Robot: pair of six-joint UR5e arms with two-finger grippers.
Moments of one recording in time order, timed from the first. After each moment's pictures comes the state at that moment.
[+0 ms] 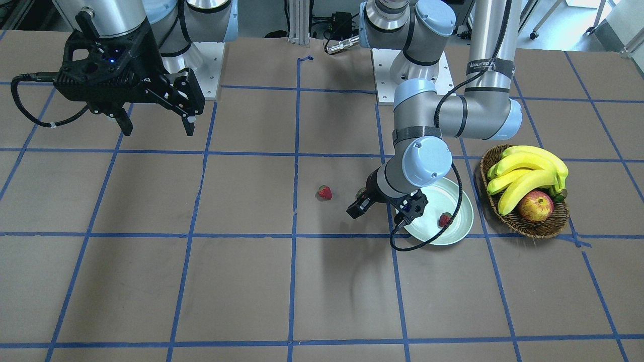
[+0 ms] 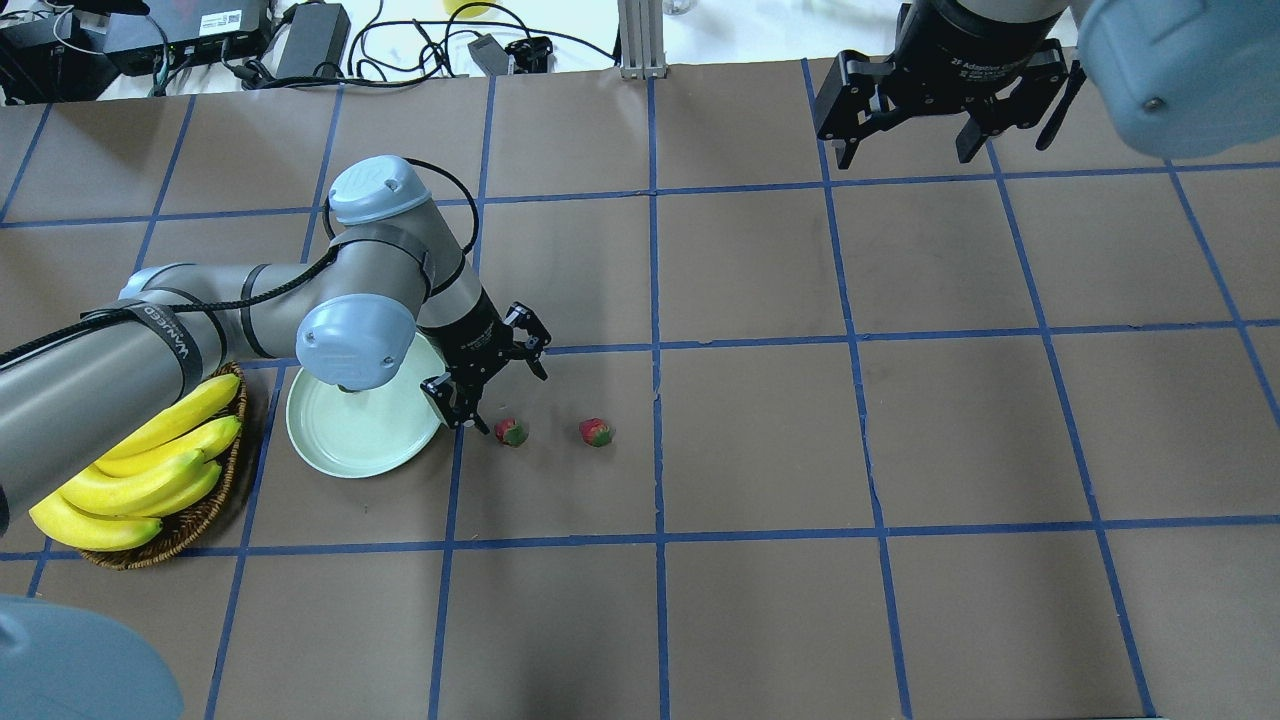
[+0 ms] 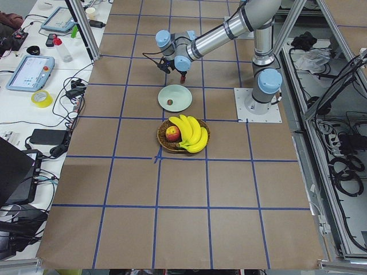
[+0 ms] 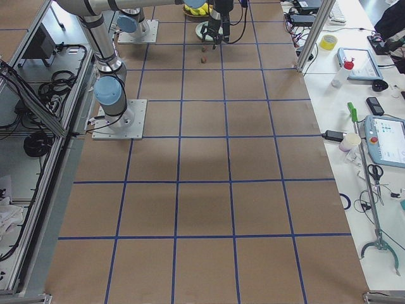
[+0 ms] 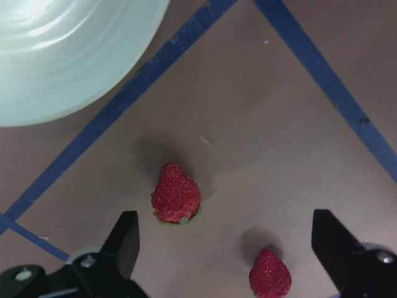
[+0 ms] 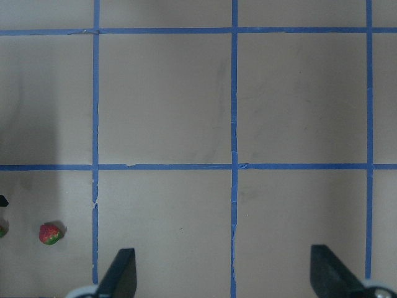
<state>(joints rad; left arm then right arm) -1.62 -1.92 -1.92 -1.13 1.38 -0.86 1.65 -1.55 1.49 -1.66 -1.57 0.07</state>
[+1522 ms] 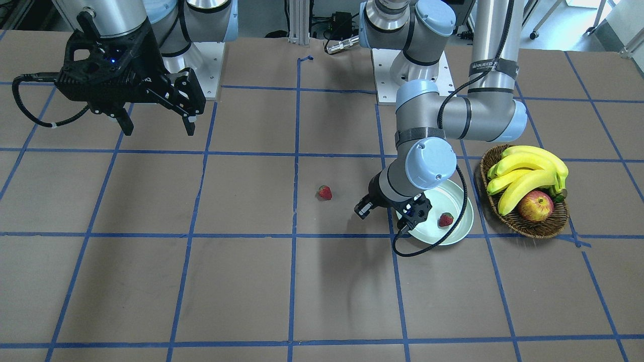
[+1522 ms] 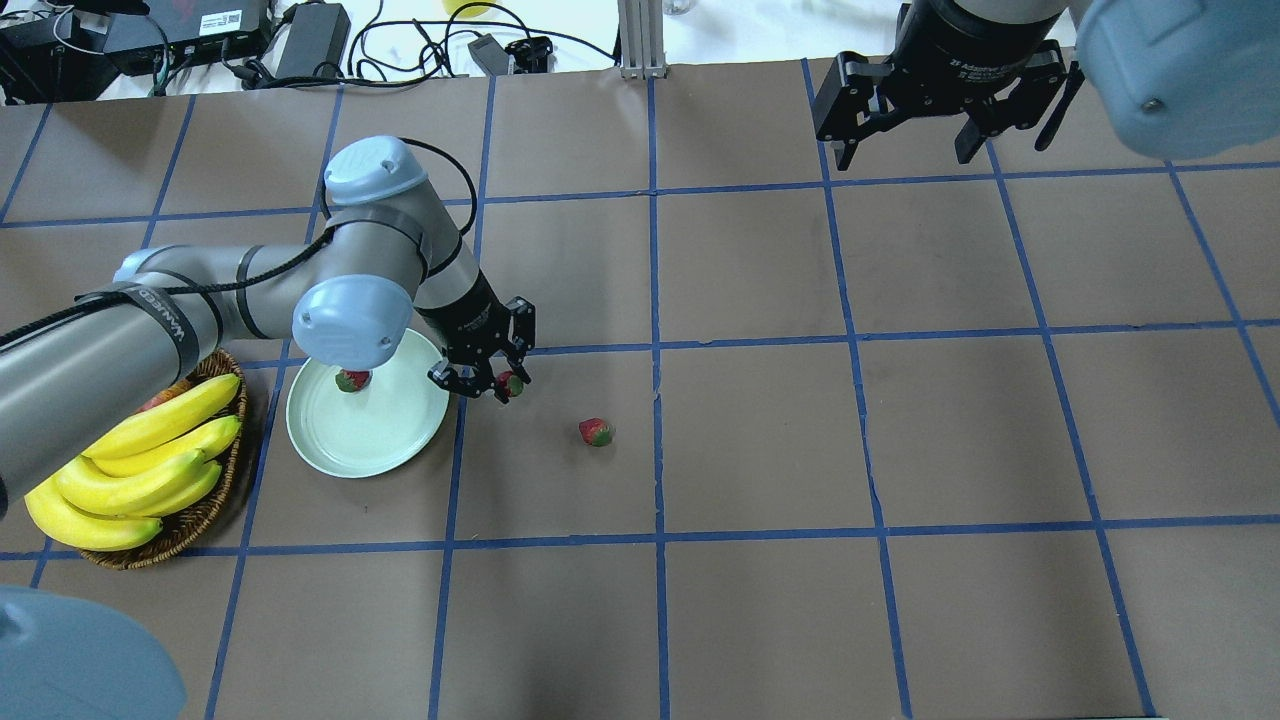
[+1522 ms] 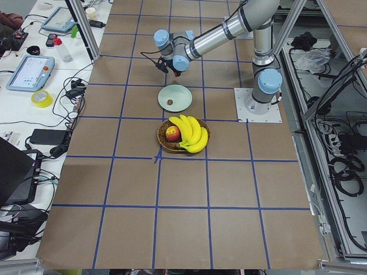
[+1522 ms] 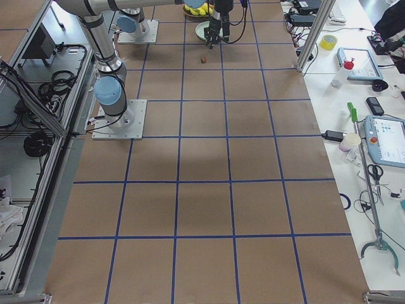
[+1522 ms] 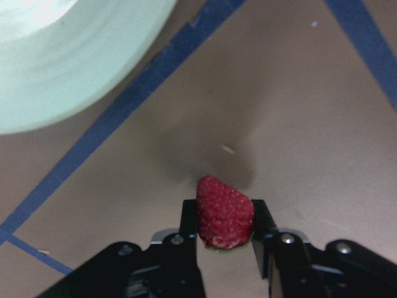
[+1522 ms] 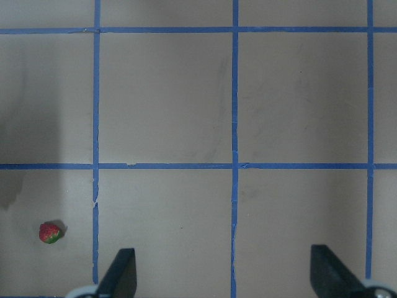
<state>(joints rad) -1.62 -1.92 -1.83 -1.19 1.41 -0.82 1.65 -1.55 1.49 -1.66 -1.57 0.07</state>
